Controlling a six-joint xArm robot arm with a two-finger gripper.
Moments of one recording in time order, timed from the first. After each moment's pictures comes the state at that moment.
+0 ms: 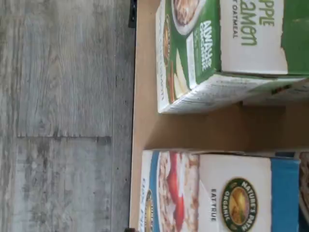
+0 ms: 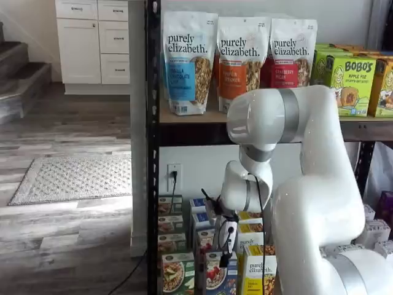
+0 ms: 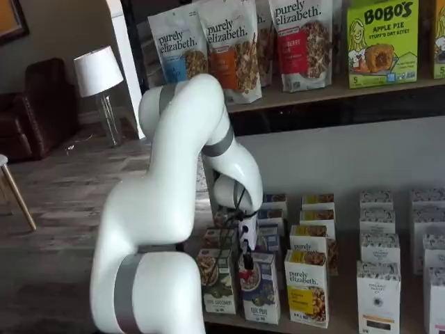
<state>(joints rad) 0.05 0.83 -1.30 0.24 0.38 -1.73</state>
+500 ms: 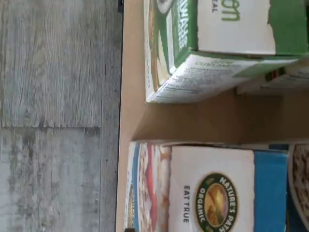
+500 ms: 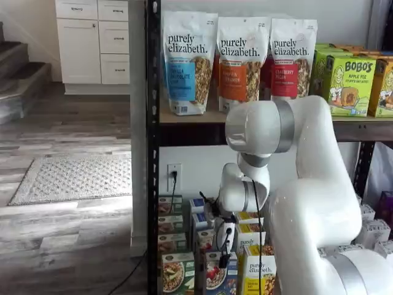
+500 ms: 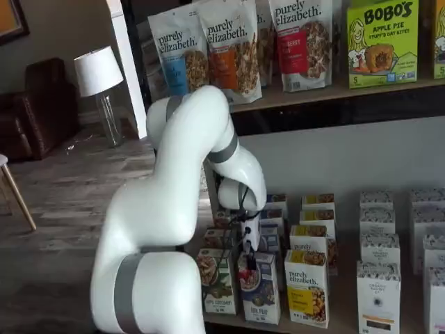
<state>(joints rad) 0.04 0.93 -1.43 0.14 0.42 -1.64</state>
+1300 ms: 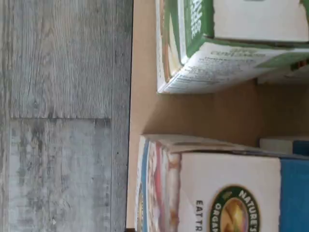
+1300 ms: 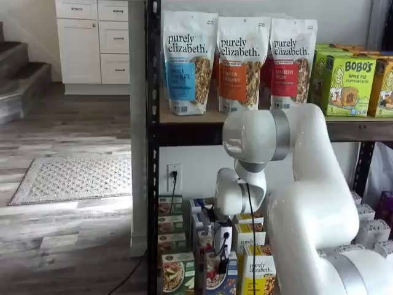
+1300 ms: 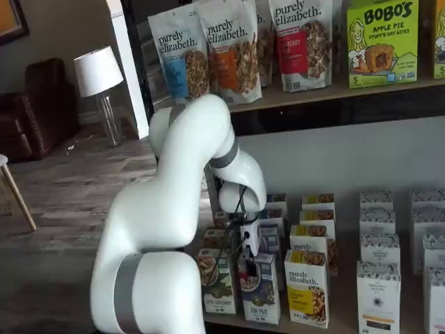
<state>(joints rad) 0.05 0.99 -1.51 0.03 0.48 -1.54</state>
